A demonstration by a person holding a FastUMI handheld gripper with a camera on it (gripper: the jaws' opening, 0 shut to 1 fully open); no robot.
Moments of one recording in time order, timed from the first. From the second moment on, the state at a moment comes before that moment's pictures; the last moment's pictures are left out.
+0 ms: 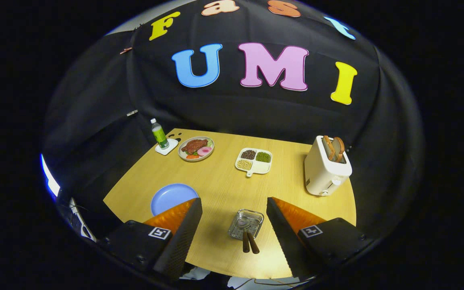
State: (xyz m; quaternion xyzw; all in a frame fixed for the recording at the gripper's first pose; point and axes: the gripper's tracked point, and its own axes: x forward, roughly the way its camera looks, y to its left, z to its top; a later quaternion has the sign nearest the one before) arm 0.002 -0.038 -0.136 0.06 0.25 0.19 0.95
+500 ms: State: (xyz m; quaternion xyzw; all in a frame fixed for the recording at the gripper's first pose) arm -0.010 -0.042 -0.112 0.08 0.17 0.22 0.96
